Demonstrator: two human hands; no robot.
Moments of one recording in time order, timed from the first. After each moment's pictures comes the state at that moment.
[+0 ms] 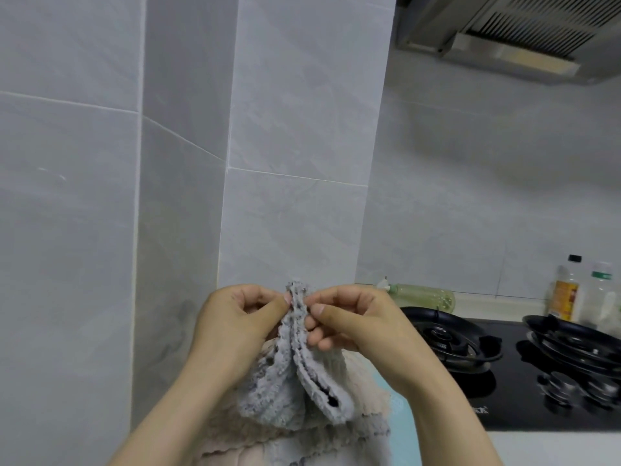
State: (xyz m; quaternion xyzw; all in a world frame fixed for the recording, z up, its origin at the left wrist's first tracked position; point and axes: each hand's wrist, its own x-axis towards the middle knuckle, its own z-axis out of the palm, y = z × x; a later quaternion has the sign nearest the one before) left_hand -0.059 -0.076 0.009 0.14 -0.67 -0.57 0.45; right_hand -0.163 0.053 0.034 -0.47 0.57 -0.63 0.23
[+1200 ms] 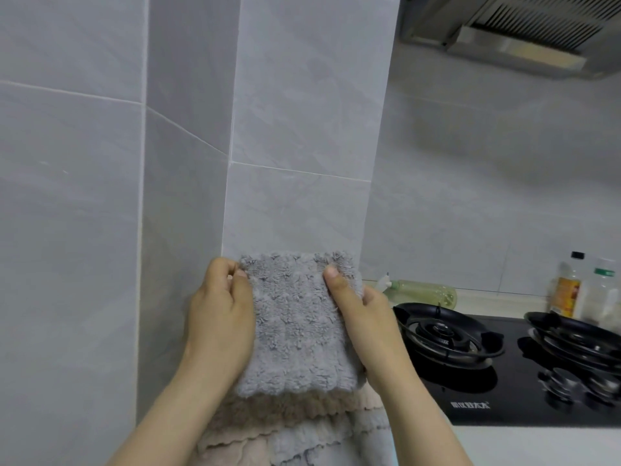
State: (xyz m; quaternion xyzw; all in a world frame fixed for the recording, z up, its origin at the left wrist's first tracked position) left_hand -0.059 -0.090 0.004 0.25 -0.71 -0.32 0.58; right_hand -0.179 0.023 0.005 -0.38 0.66 -0.65 0.03
